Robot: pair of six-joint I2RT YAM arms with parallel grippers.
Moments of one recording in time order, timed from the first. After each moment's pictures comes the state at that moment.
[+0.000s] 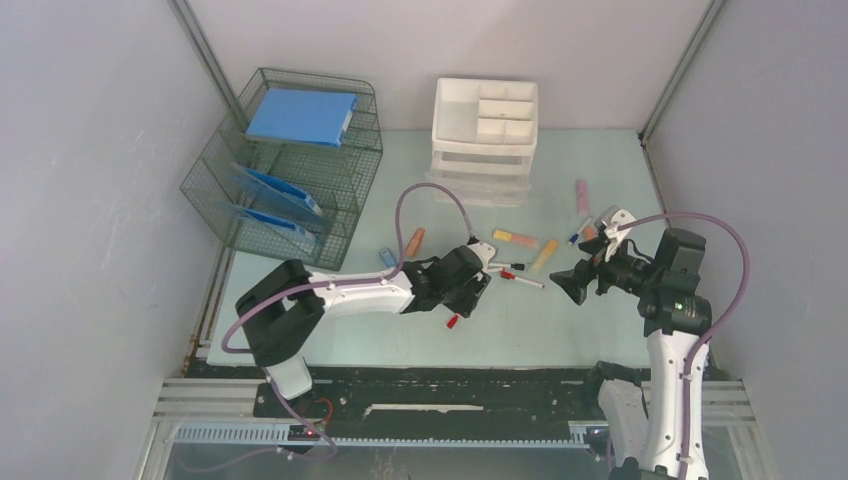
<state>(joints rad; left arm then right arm) -1.05 1.68 1.00 -0.20 -0.12 -0.33 -0.27 0.70 0.80 -0.71 -0.98 -0.53</state>
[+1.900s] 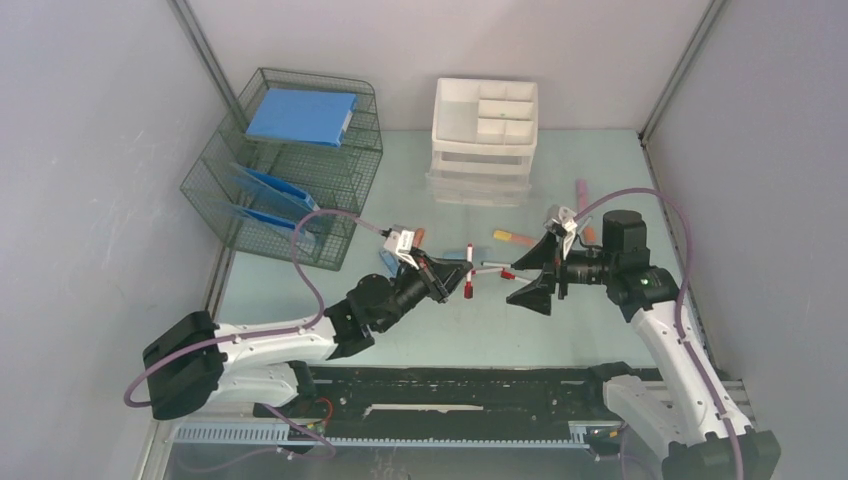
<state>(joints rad) -1.09 1.17 0.51 0.70 -0.26 -0.68 0.15 0.86 0.79 -0.57 -1.13 -0.32</state>
